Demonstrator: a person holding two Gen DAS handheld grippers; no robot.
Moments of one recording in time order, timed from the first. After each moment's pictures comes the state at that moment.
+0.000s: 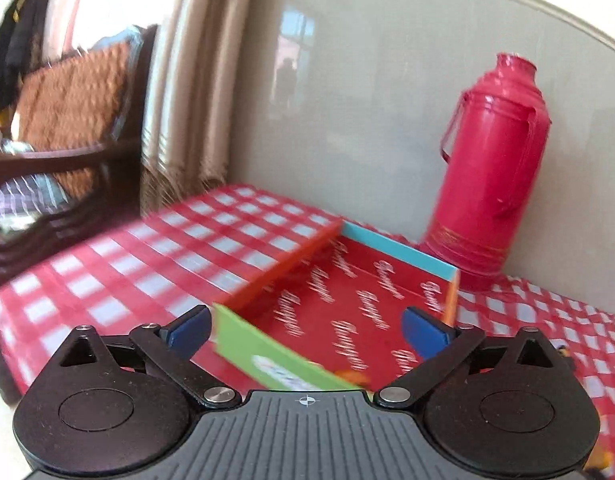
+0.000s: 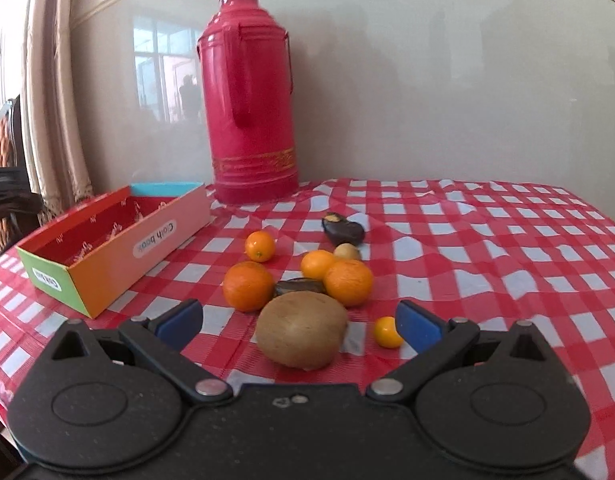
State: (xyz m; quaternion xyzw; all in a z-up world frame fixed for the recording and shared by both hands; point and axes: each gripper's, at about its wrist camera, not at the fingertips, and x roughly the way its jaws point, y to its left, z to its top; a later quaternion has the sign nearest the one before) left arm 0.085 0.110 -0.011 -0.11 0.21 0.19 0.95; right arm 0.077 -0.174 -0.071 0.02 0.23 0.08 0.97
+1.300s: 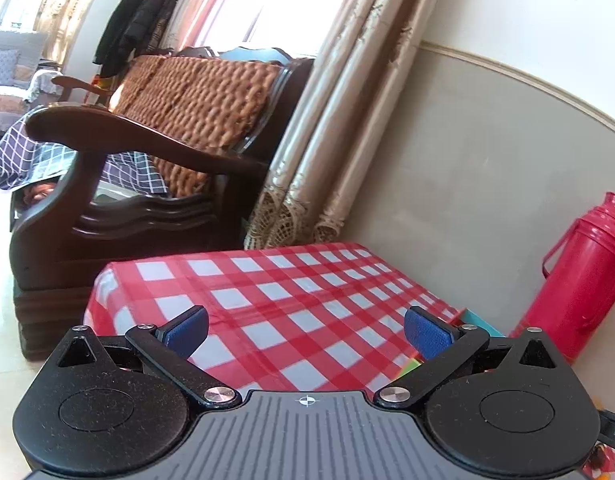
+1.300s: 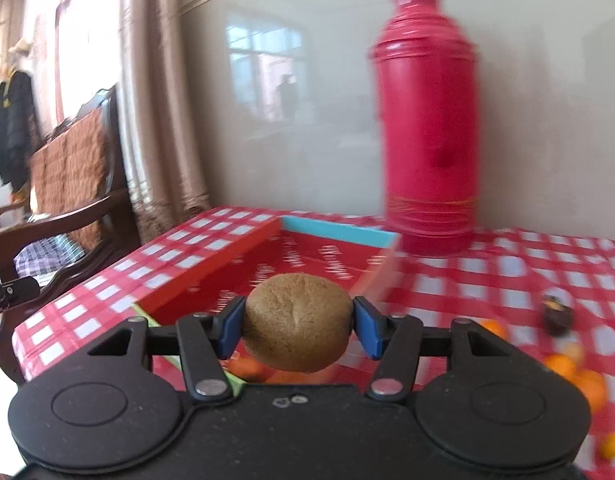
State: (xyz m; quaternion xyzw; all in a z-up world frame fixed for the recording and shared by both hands) left arm 0.003 0.222 -0.045 -0.23 0.10 0.30 0.92; right arm 0.136 -0.018 -0.028 0.00 0.22 0.23 0.95
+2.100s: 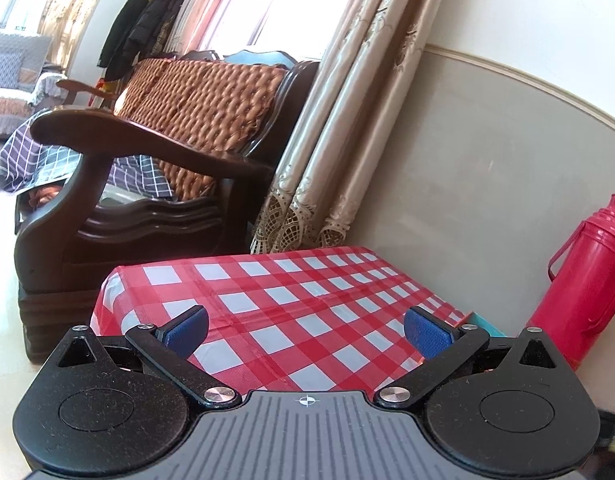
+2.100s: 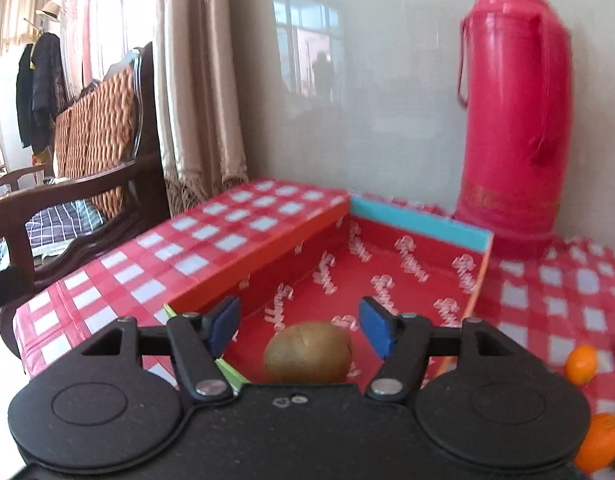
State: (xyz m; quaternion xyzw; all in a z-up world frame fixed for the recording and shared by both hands) left arm 0.003 0.222 -0.045 -0.23 0.10 0.30 0.92; right arm 0.154 0.041 -0.039 -0.04 0.23 0.27 0.93
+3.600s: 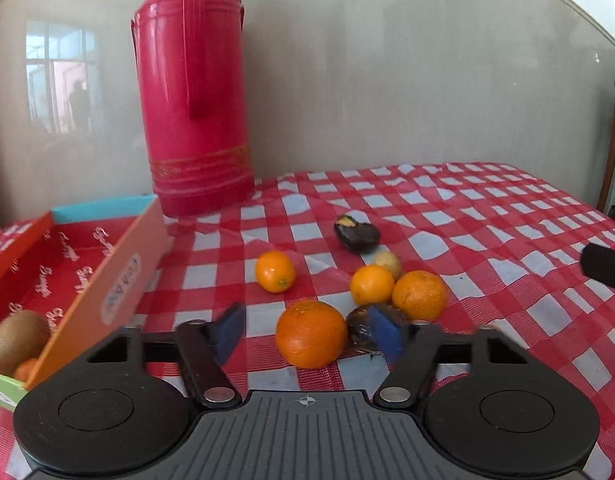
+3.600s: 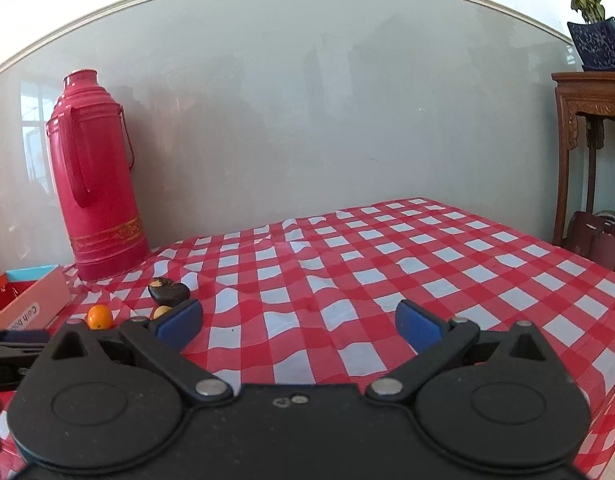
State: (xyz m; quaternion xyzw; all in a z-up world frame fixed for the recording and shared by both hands) left arm 0.142 -0.076 -0.062 0.05 0.26 -0.10 0.96; right arm 0.052 -0.271 -0.067 0.09 0.15 -0.11 0.98
